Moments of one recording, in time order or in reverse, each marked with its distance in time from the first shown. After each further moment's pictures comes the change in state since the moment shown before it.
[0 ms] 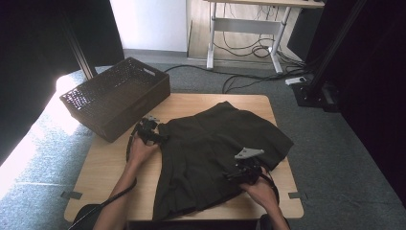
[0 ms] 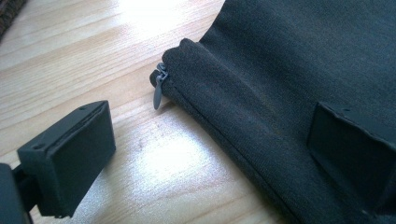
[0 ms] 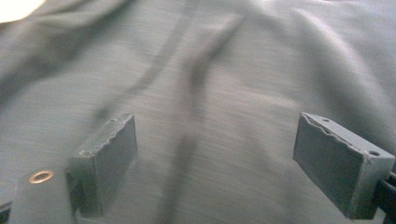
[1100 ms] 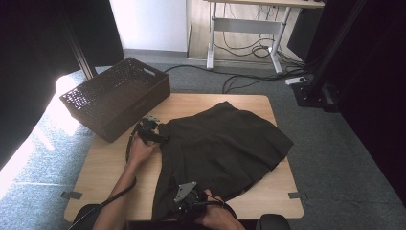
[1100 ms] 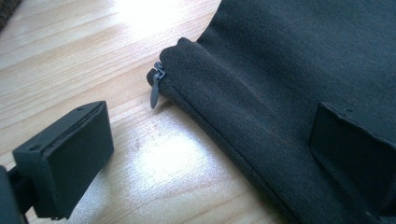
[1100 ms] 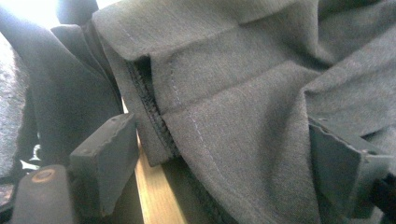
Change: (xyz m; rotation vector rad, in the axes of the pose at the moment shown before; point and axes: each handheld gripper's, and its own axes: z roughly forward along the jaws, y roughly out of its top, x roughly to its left) left arm -0.001 0.000 0.000 0.002 -0.008 0.003; right arm 0.158 0.009 0.078 0.166 0.307 -0.424
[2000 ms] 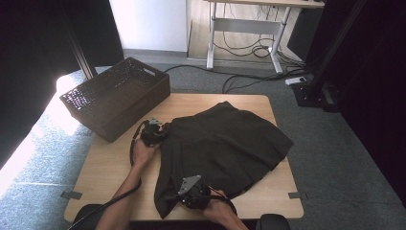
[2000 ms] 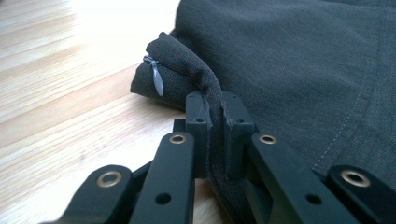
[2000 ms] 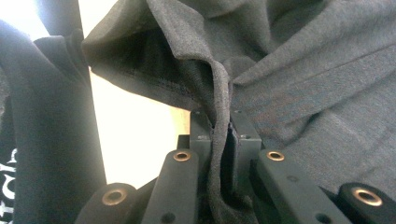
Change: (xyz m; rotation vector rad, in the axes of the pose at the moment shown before) left arm -0.016 -0.007 -0.011 -0.091 -0.081 0.020; right arm -0.017 0.000 -0.009 -0.019 -0.009 0.028
